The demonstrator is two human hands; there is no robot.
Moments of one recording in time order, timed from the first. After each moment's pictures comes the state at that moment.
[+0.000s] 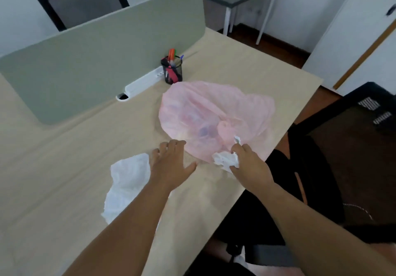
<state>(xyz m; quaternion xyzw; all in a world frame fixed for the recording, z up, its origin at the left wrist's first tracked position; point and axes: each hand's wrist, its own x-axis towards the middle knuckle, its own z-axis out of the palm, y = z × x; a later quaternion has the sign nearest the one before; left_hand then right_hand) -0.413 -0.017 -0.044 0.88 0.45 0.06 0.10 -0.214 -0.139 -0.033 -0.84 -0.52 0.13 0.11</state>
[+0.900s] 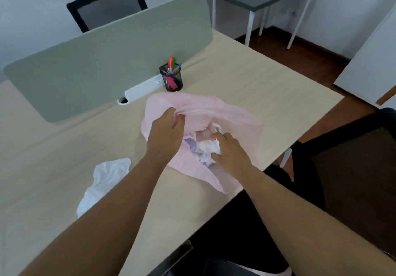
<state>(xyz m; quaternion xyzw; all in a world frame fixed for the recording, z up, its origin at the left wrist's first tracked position) -0.288 -0.005 0.054 0.70 0.57 0.32 0.29 -0.117 -0.065 -0.045 -0.74 -0.61 0.23 0.17</state>
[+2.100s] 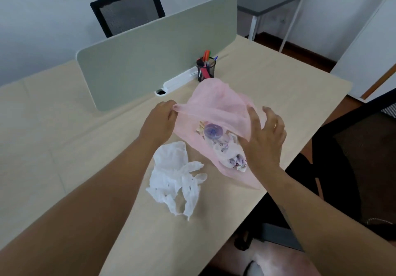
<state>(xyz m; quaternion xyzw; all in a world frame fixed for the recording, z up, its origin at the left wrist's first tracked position) -0.521 0.053 0.045 0.83 0.46 0.25 0.21 -0.307 -0.107 0.011 -0.82 -0.49 -0.18 0.22</state>
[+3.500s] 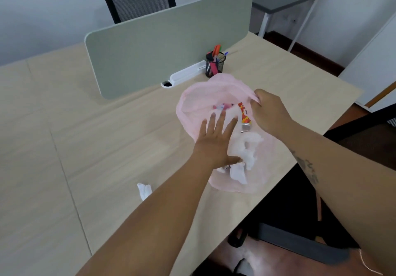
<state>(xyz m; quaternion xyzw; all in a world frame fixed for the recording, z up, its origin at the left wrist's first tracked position) -0.436 -0.023 -0.016 0.92 0.38 0.03 0.07 -0.276 -0.047 0.080 -0.79 -0.54 0.12 0.27</state>
